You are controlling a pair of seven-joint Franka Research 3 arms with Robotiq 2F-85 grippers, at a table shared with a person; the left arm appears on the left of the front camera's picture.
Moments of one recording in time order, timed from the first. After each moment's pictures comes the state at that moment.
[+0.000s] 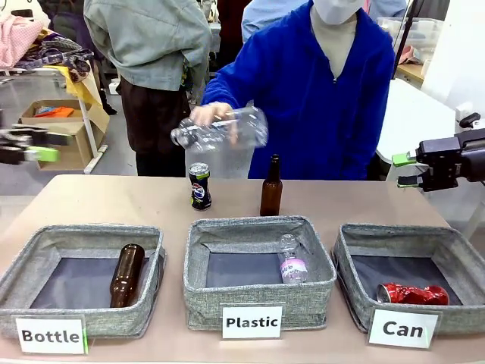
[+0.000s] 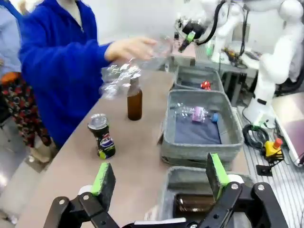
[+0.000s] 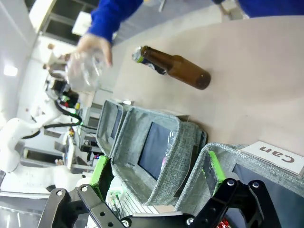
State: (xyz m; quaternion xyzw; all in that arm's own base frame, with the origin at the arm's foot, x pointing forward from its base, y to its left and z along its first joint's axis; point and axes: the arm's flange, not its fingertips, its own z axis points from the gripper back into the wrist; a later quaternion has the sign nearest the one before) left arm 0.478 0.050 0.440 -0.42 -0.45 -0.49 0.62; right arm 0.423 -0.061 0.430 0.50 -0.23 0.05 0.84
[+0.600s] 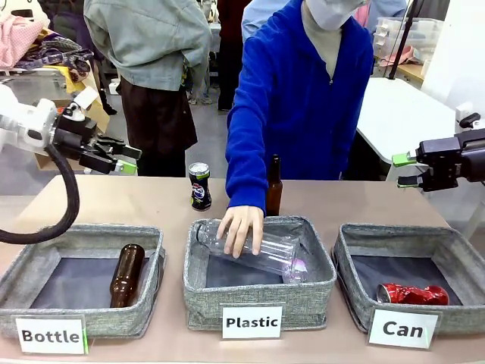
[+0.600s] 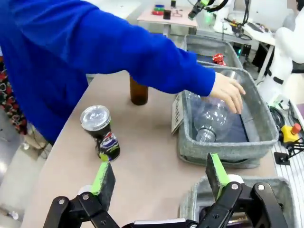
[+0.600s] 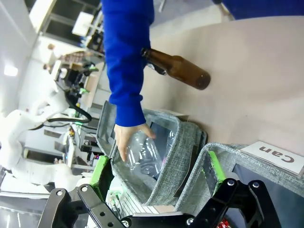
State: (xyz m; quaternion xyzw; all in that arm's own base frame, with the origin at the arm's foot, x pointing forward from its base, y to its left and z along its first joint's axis) left arm 0.535 -0.039 0.408 -0.38 -0.40 -0.53 0.65; right arm 0.423 -0.061 0.430 0.50 -0.23 0.05 0.84
